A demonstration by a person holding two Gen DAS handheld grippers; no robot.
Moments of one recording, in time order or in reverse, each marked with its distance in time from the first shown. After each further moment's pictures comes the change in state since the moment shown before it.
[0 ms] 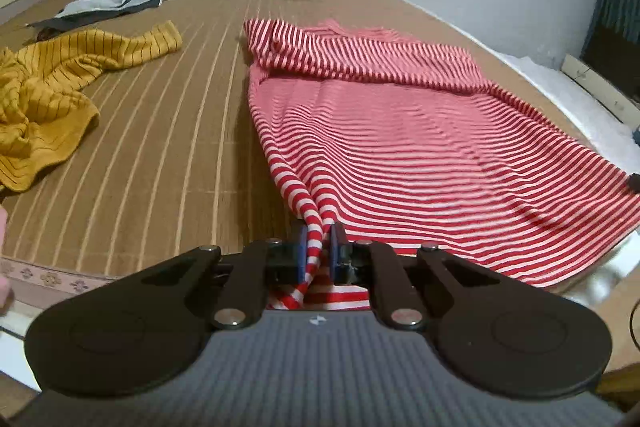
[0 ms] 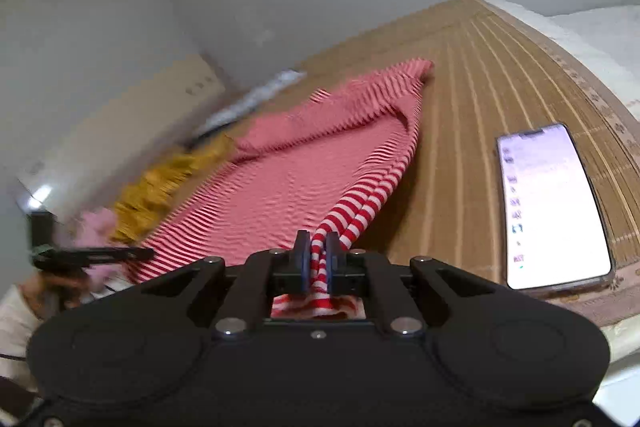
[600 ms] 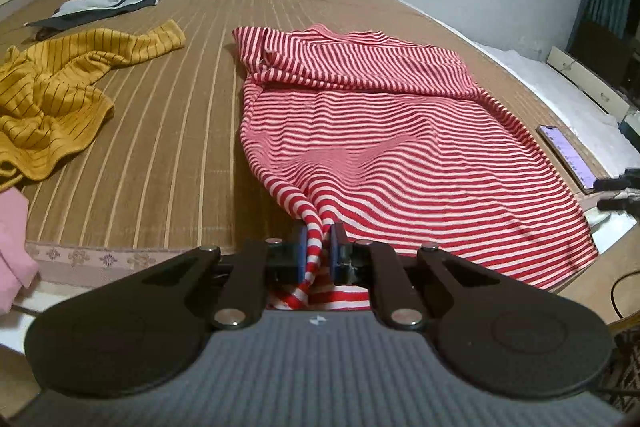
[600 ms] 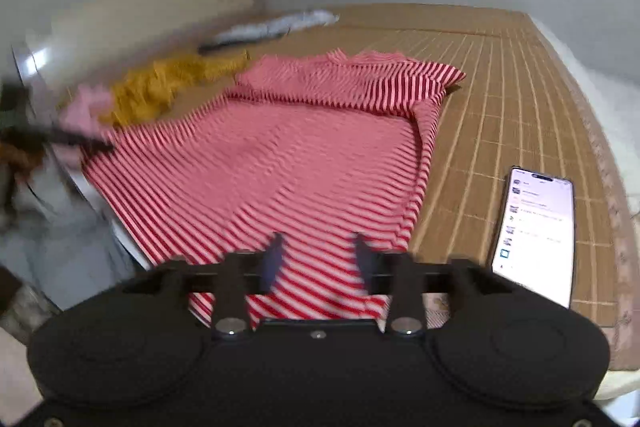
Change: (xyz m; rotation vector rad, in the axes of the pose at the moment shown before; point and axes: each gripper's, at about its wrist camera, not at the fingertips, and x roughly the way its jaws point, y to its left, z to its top) left arm -0.041 0.011 -0.017 0.008 0.023 -0.039; right arm 0.012 0.041 -0.006 -0.389 0.226 -0.148
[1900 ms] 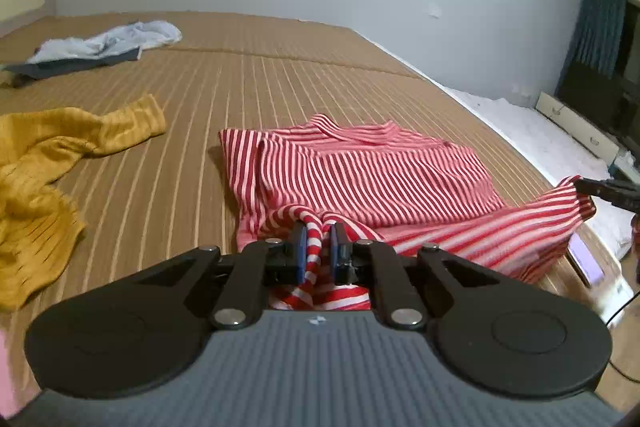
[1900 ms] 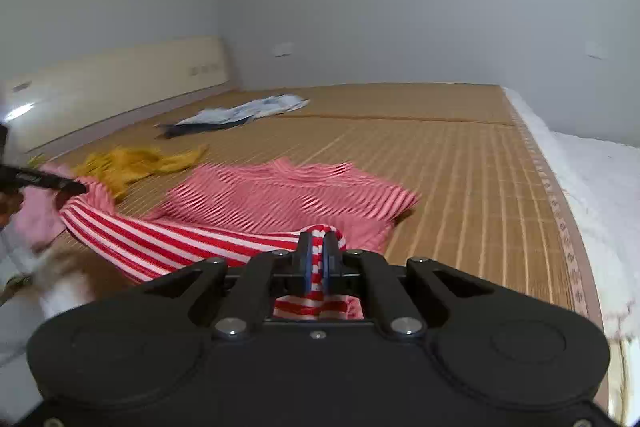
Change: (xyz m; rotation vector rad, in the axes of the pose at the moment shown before) left arm 0.078 0.038 0.129 -0.043 -0.132 -0.061; right arm 0.028 -0.081 0.086 0.062 -0.279 -0.056
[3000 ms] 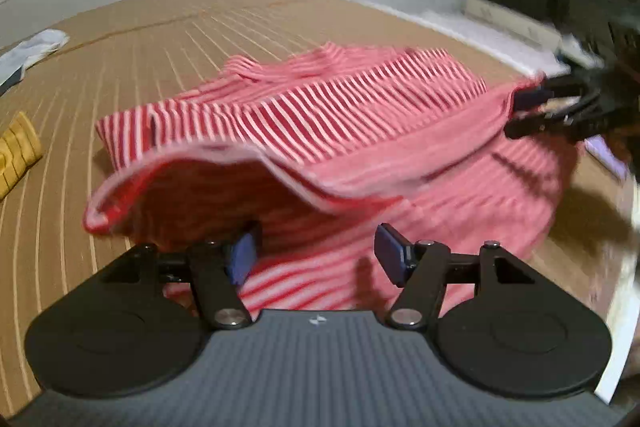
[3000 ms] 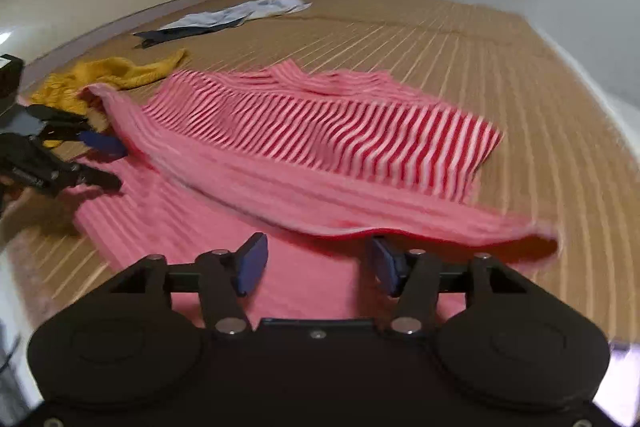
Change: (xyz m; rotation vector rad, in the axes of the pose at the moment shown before) left arm 0.123 -0.011 -0.010 0.292 0.118 -0.179; right arm 0.148 0.060 -0.005 -0.077 0.282 -0.061
